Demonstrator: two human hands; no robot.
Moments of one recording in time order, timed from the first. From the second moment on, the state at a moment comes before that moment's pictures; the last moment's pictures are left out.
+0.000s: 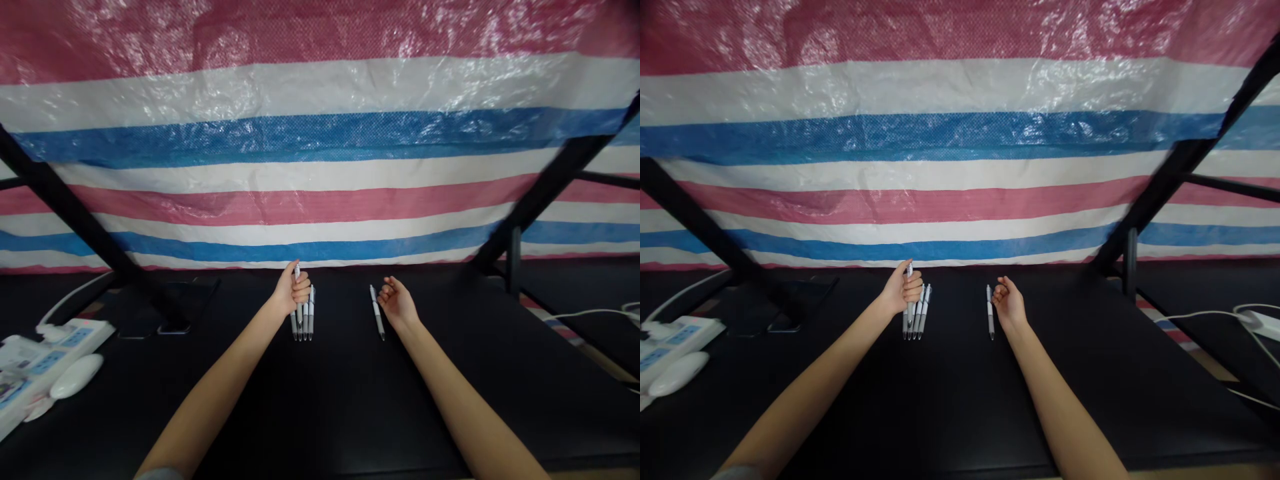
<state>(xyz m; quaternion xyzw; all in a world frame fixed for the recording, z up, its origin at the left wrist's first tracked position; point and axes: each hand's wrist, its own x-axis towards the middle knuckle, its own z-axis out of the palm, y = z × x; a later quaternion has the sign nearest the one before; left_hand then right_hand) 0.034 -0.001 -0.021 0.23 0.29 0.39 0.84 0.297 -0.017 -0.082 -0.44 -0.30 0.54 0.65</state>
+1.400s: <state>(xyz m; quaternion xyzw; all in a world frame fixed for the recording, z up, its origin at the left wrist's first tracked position) 0.021 0.002 -0.011 0.18 0.29 0.47 0.81 0.283 -0.027 -0.059 -0.41 -0.12 0.60 0.68</state>
